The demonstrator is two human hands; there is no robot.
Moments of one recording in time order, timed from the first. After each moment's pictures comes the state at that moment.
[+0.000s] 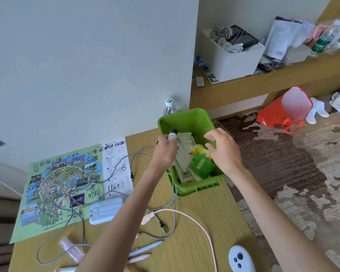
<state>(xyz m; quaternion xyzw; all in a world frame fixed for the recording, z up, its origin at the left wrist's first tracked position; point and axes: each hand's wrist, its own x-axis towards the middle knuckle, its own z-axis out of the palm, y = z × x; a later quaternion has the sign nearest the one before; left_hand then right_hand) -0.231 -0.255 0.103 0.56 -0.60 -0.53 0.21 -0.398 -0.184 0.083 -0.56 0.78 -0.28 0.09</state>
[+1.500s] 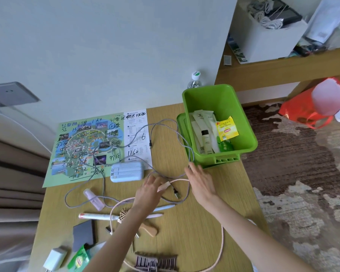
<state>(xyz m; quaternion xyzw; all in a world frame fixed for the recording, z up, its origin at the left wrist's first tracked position) -0.064 -0.132 -0.048 0.54 -0.80 -0.23 -0.02 -0.259 -0.104 -0.019 -0.71 0.69 0.02 0.13</state>
